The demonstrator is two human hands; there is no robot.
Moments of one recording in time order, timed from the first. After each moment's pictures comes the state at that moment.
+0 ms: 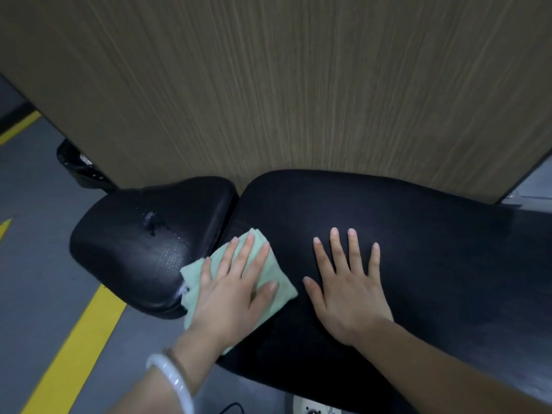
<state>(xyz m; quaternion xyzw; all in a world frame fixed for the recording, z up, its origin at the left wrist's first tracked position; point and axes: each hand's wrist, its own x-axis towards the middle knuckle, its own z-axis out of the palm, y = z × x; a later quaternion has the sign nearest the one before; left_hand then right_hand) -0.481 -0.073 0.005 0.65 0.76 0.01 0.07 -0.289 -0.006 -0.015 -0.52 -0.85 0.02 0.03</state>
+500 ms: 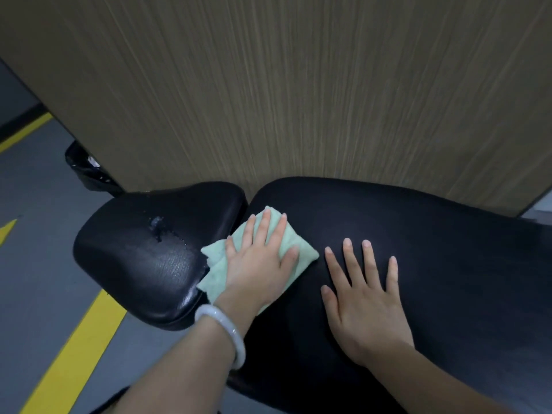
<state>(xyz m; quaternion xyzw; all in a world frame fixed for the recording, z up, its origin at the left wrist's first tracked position) -0.475 -0.001 0.006 0.60 0.79 0.02 0.09 -0.292 -0.008 -0.018 -0.53 -0.84 0.00 0.09</state>
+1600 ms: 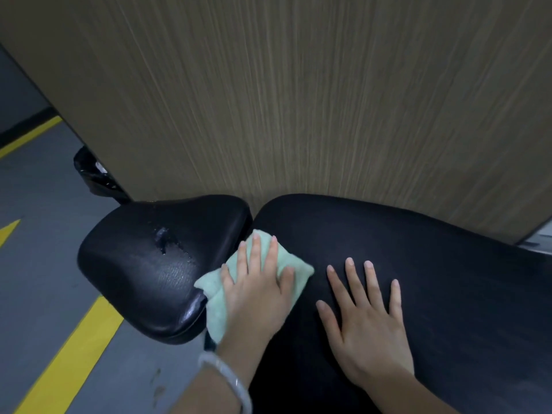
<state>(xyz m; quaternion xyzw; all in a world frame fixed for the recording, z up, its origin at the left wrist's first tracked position) -0.464 -0.020 -0.001 0.54 0.84 0.06 0.06 -0.292 -0.007 -0.013 -0.55 -0.83 0.02 0.07</state>
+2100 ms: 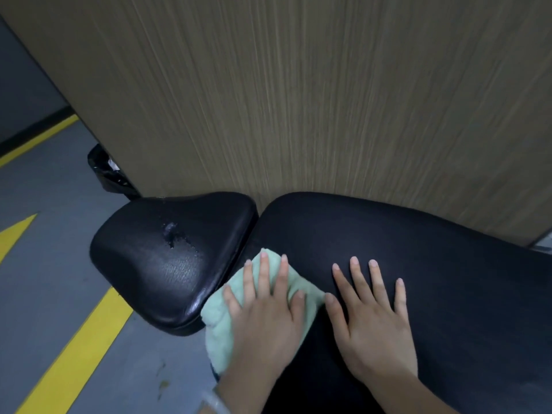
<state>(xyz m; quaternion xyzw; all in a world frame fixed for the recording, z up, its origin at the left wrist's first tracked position) -0.442 -0.051 -0.010 0.54 0.84 0.05 0.04 -0.291 -0.007 -0.012 -0.56 -0.82 0.05 0.10</state>
